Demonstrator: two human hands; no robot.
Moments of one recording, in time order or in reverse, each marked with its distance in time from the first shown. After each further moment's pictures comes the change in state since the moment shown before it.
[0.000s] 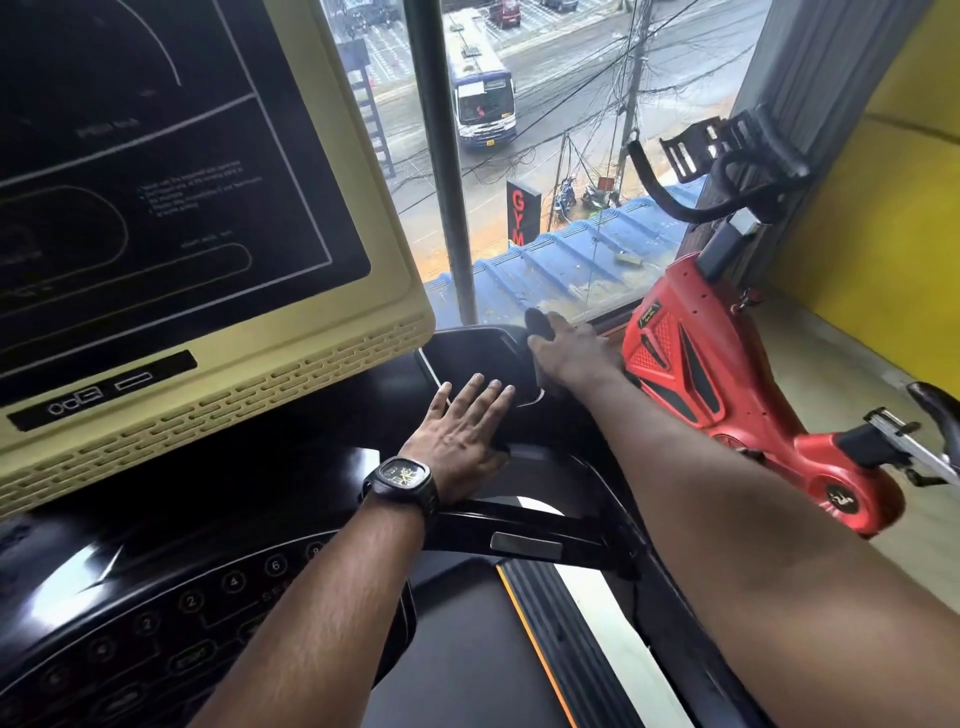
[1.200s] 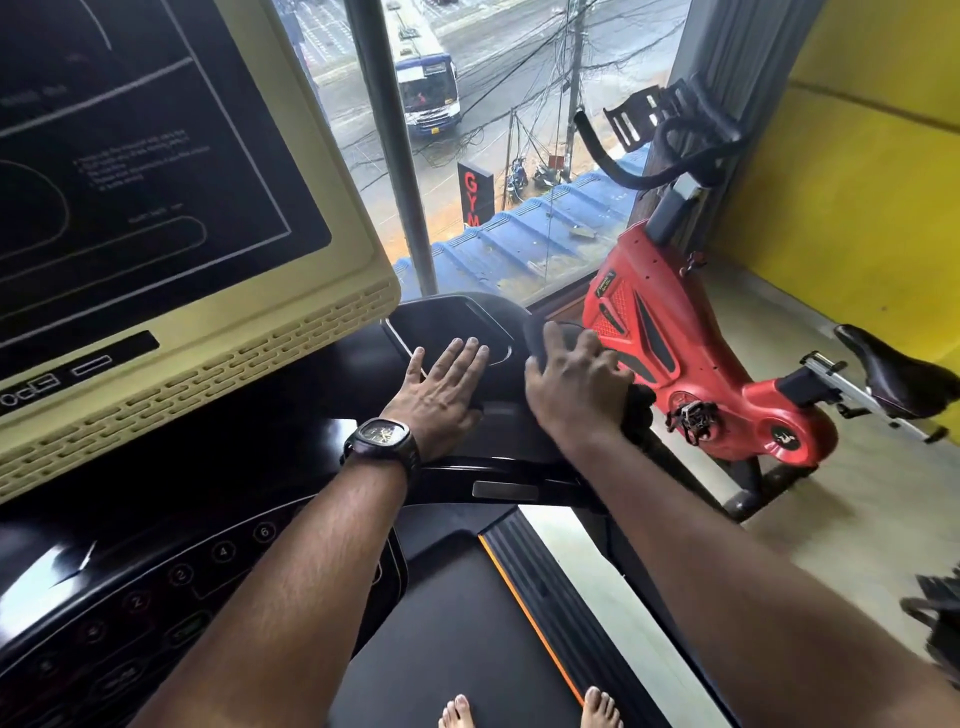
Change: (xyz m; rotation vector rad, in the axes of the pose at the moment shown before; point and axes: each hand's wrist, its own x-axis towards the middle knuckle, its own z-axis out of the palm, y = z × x) left_hand 0.003 0.001 -0.001 0.024 -0.031 0.051; right_hand -0.107 0.036 0.040 -0.281 0.373 0.037
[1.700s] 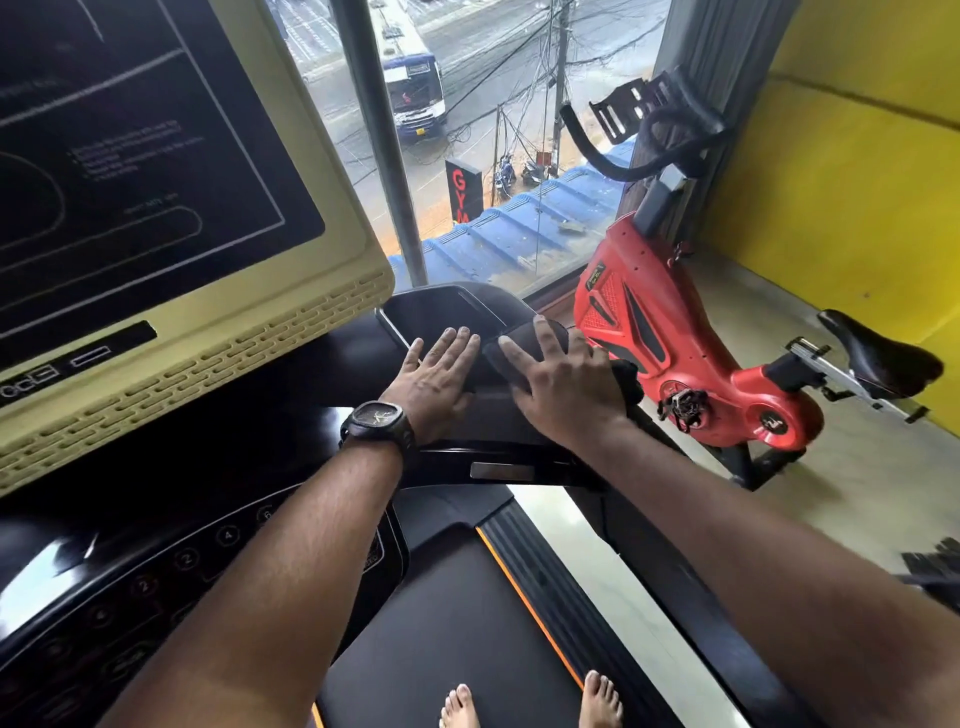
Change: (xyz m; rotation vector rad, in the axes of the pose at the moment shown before) left_hand -0.002 -0.001 -0.002 -0.050 -0.009 -0.013; right_hand -0.020 0.021 0.006 -0.190 0.112 -0.440
